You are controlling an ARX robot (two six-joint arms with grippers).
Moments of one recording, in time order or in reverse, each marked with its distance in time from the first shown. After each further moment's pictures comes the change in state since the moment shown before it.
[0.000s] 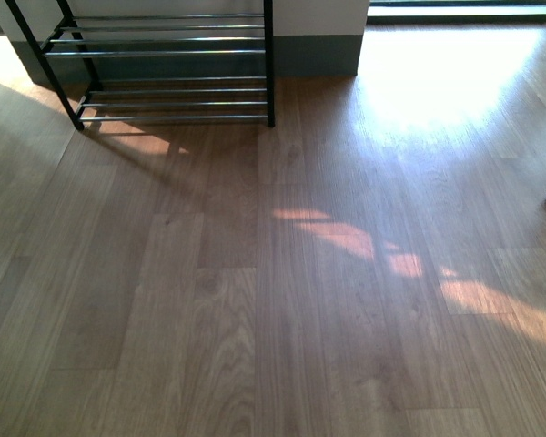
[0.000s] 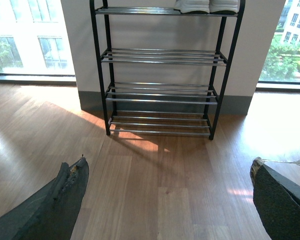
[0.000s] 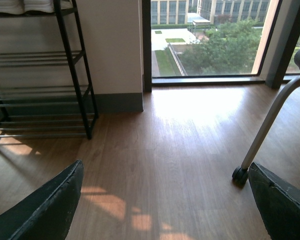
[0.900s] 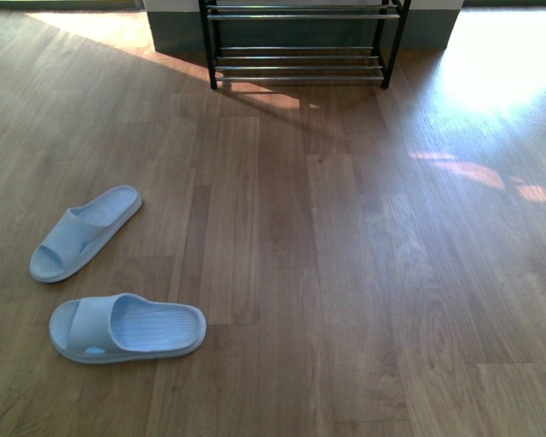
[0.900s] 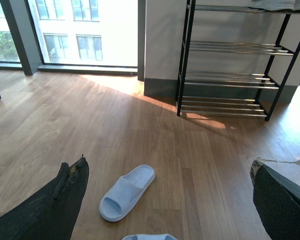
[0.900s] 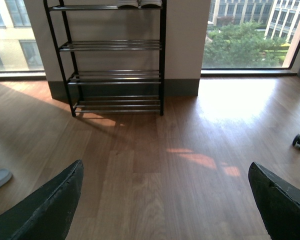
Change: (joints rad) left arm 0.000 0.000 0.000 0.000 -0.004 0.000; right arm 0.000 0.000 0.000 0.000 -0.007 0.000
